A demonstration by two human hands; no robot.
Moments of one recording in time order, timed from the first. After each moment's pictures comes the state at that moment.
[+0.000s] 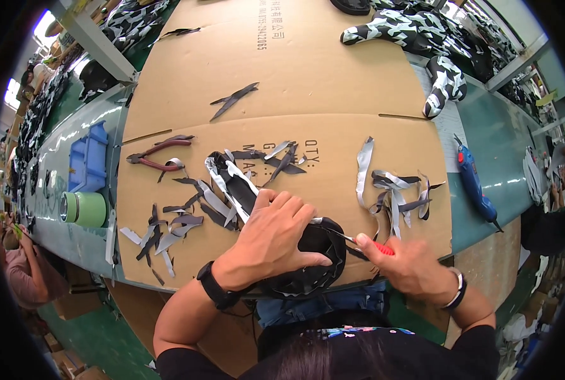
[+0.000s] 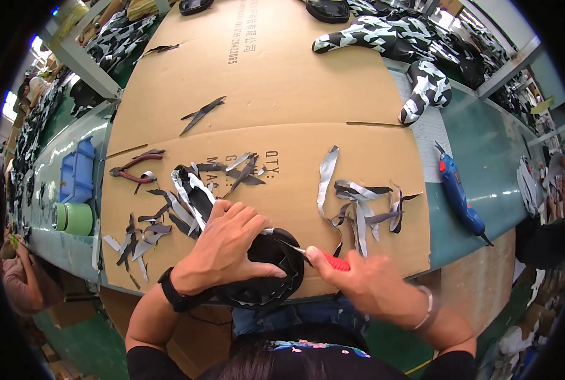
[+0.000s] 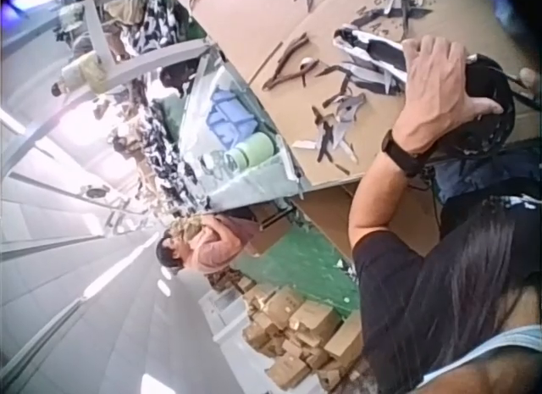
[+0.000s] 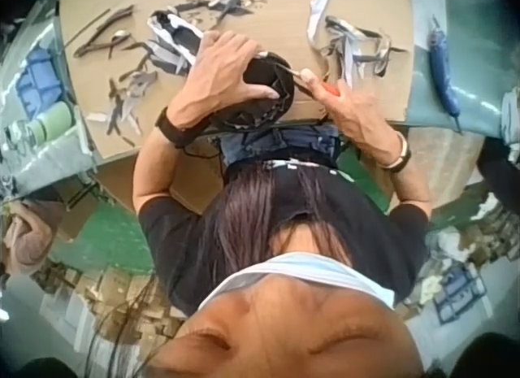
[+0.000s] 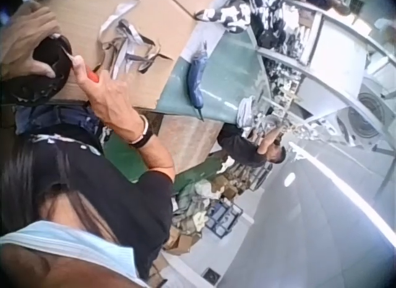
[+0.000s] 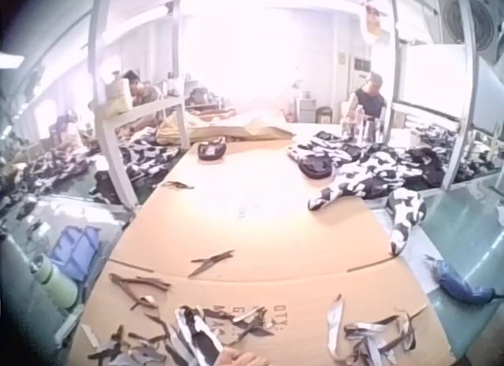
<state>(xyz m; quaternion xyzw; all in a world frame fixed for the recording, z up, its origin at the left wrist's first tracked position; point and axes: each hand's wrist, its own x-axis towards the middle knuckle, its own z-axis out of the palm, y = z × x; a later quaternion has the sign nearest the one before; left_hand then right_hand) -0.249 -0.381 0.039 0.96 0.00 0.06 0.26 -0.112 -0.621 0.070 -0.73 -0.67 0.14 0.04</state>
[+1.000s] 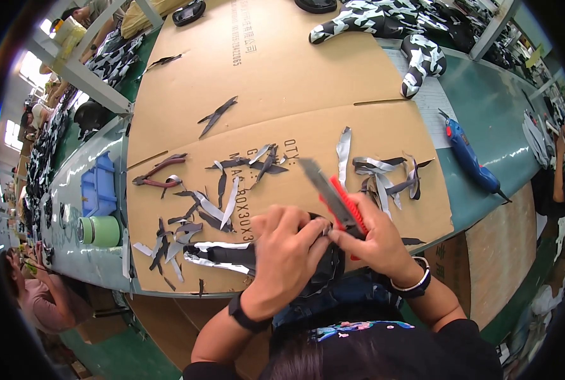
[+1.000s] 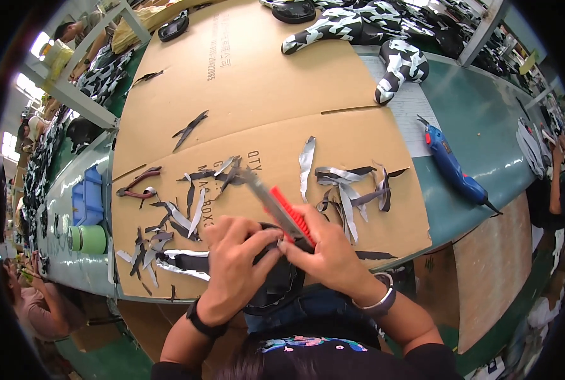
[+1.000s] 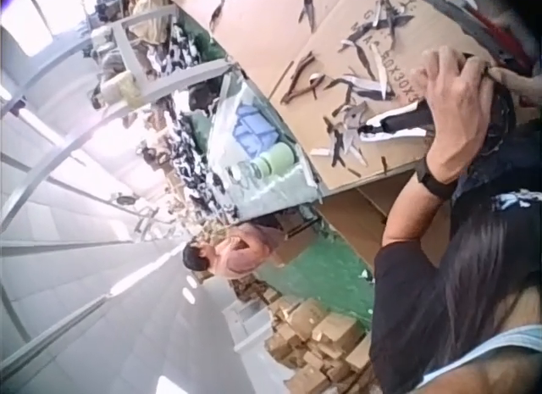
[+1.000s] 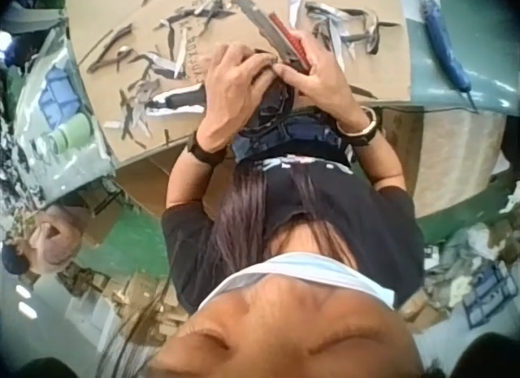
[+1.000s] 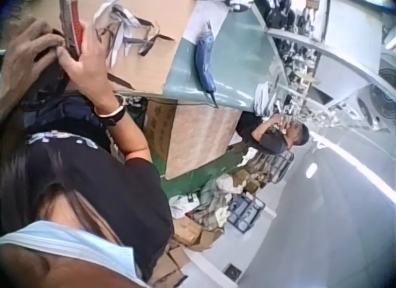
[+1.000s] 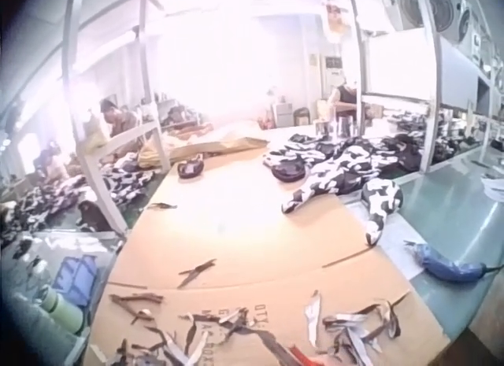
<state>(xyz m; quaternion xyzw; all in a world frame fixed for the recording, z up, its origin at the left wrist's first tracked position) -0.252 -0.444 0.061 0.94 0.11 0.23 0.23 -0.133 -0.586 0.057 -0.71 -0.29 0.34 0.55</state>
